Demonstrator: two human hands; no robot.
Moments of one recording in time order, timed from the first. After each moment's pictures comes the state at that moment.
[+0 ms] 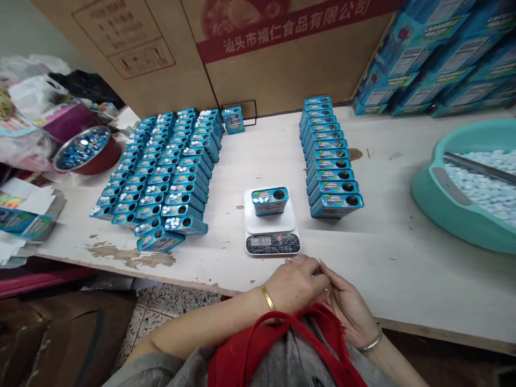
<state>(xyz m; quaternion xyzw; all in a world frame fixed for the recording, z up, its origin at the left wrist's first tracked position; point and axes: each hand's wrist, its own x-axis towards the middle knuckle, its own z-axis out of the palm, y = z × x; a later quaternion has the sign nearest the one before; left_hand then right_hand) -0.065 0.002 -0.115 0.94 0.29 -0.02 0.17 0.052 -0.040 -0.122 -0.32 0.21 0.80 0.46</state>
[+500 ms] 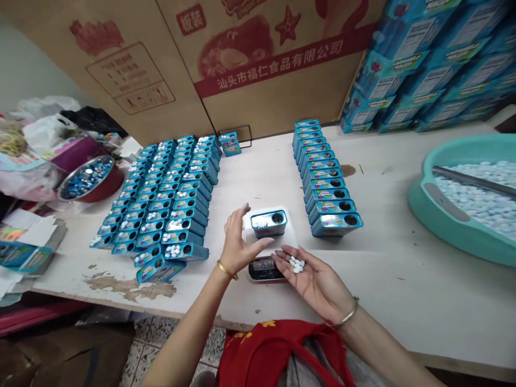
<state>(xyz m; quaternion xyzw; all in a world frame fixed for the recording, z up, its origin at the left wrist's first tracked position) -0.146 0.107 -0.100 0.78 0.51 0.32 0.18 0.023 0.034 -0.103 -0.33 0.11 0.79 0.51</state>
